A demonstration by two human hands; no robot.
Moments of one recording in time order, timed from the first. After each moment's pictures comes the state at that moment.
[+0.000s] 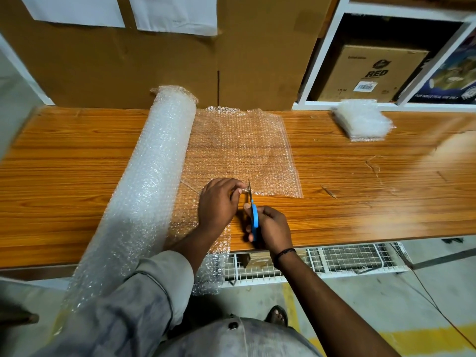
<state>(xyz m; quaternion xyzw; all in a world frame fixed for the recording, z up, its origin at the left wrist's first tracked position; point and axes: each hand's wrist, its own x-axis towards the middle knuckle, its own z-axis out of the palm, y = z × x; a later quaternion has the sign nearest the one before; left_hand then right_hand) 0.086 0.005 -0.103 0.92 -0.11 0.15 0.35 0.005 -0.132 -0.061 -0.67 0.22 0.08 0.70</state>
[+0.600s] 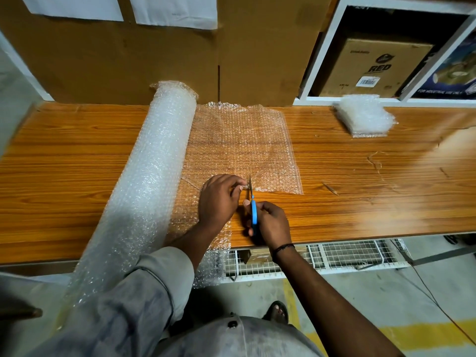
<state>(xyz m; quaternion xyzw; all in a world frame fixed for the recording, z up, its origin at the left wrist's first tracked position) 0.087 0.005 -0.103 0.92 -0.11 0.15 0.35 0.010 -0.130 -0.069 -0.69 0.21 0.06 0.69</state>
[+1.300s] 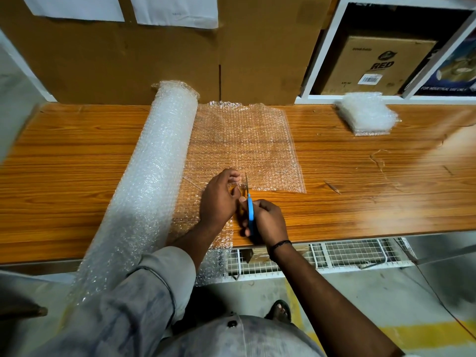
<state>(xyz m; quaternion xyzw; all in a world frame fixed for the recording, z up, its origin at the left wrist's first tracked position) 0.085 0.006 -0.101 0.88 -0.07 0.12 0.45 0.012 -0.121 -0.063 -0.68 0.22 0.09 0.70</state>
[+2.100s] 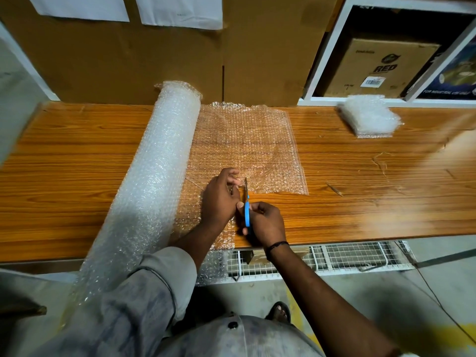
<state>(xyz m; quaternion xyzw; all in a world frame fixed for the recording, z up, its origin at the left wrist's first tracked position) 0.088 0.009 -0.102 0.87 -0.05 0.12 0.48 0.016 -0.112 -0.073 -0.72 0.22 0.07 0.65</state>
